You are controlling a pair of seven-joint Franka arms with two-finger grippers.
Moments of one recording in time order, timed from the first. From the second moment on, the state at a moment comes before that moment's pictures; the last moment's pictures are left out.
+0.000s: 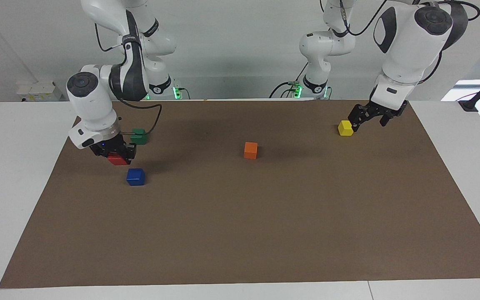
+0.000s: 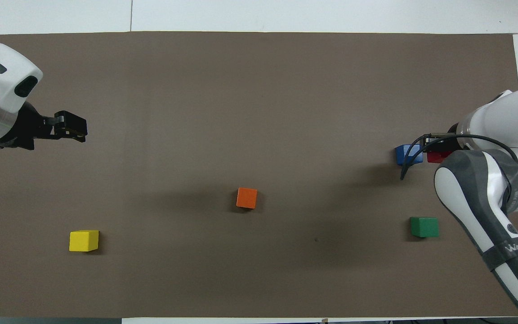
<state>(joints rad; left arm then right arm) 0.01 0.00 -0.18 -1.67 0.06 1.64 -0.26 0.06 0.08 -0.06 -2.05 -0.14 2.14 0.19</state>
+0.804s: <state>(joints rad) 0.01 -0.05 -0.14 -1.72 -0.02 1.65 -0.16 0.09 0.17 -0.05 -2.10 -0.14 2.36 0.23</state>
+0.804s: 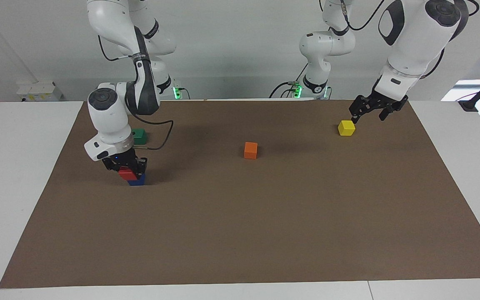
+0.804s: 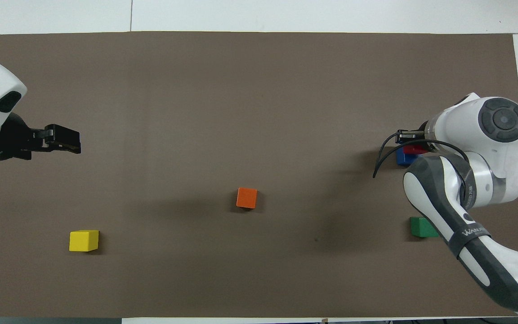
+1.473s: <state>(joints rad) 0.01 -0.05 -0.14 -1.72 -0.02 1.65 -0.14 0.09 0.19 -0.05 -2.11 -0.14 2.37 0.23</state>
